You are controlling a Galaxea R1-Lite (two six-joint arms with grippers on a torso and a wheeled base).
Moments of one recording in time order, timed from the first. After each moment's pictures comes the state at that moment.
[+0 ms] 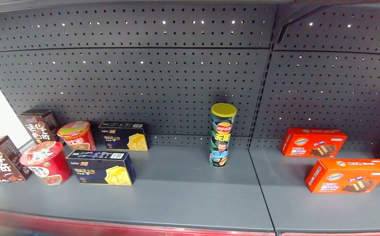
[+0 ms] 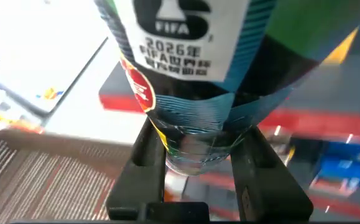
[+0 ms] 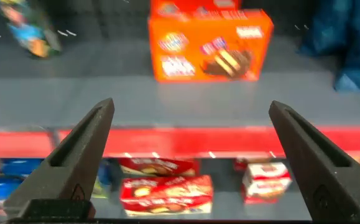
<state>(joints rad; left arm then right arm) -0.08 0.31 -0.55 0.45 0.41 0.17 0.00 0.09 -0.10 0.02 0.01 0.04</state>
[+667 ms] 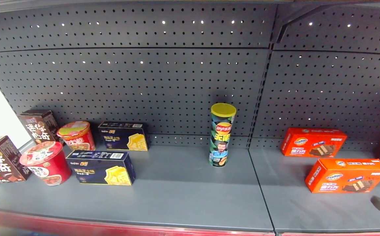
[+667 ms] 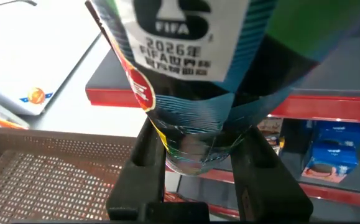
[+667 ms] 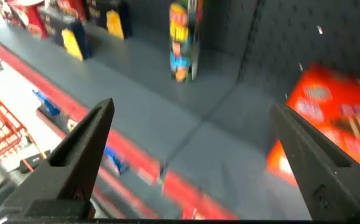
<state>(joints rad) -0.09 0.24 -0.50 0.46 0.36 0.16 0.31 0.79 -0.42 -0.29 0.29 -0.06</state>
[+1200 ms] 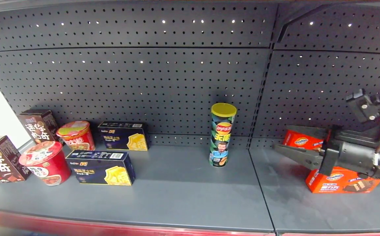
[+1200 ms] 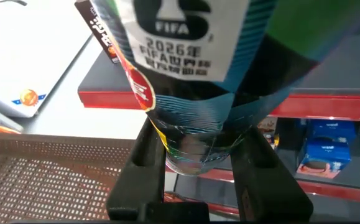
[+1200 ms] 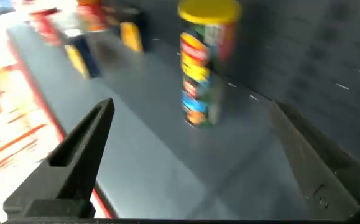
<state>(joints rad) -0.10 0.26 -0.49 0.45 0.33 0.16 0.30 1.44 -0.62 -0.72 0.57 -0.06</state>
